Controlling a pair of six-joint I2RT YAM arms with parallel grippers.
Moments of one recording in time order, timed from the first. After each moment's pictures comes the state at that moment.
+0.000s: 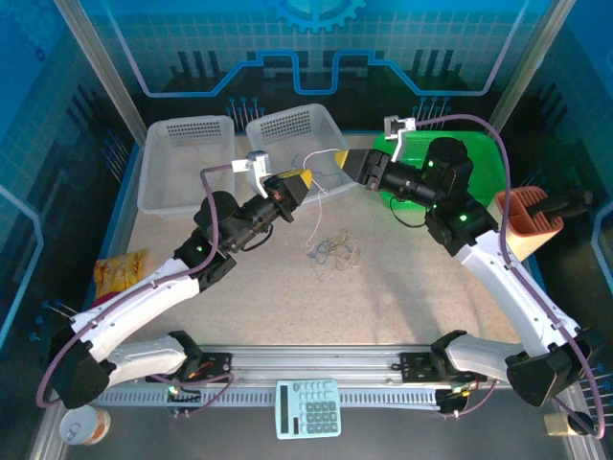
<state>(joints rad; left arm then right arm) -0.69 1.12 0.91 0.37 0.06 -0.64 0.45 1.17 1.26 -0.12 -0.56 0.82</state>
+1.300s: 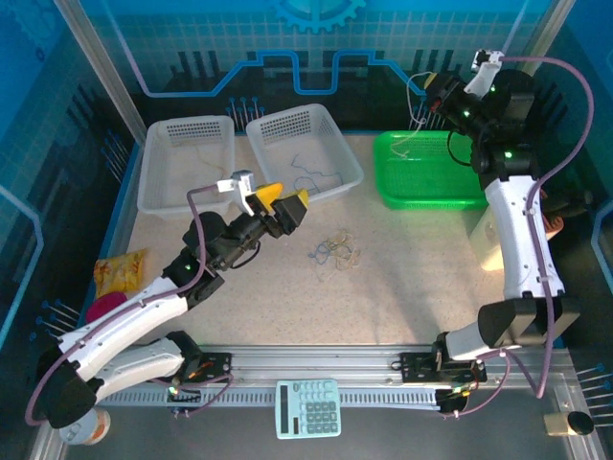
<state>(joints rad) -0.69 0.97 0.74 0.35 -0.01 -0.65 -0.01 1.50 1.72 -0.34 -0.34 0.58</state>
